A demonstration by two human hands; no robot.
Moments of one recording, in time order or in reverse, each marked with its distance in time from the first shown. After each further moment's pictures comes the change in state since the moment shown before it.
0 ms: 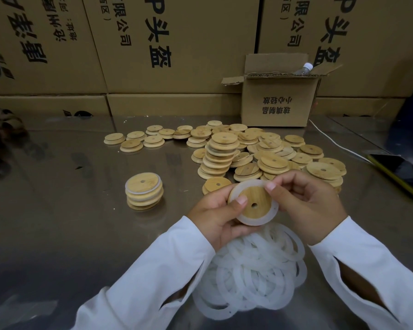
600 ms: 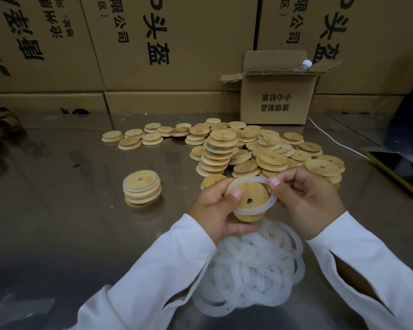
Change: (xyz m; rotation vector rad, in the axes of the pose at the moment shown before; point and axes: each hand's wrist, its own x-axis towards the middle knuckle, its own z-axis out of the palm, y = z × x) left_hand 0.002 -0.001 0.004 0.172 0.167 0.051; right_hand 0.003 0.002 -0.001 -0.087 0.045 0.041
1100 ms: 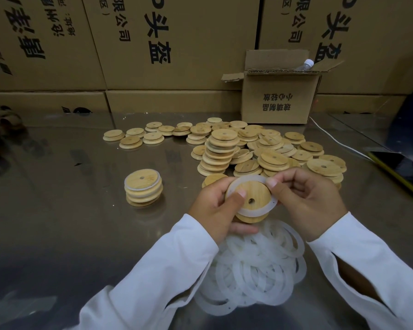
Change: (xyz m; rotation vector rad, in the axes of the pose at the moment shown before) left_hand -0.004 0.001 0.002 0.135 0.025 0.084; right_hand -0.003 -0.003 0.001 -0.018 -0.024 -0.060
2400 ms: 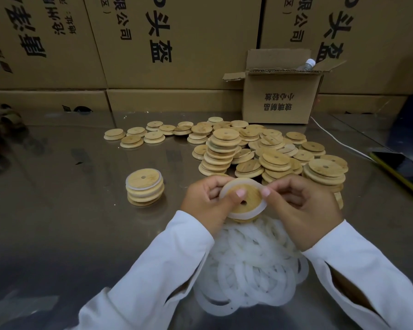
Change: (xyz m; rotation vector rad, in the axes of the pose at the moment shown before) left_hand 0.006 -0.006 -0.013 0.087 0.170 0.108; right_hand -0.011 0.006 0.005 -0.090 0.002 -0.045
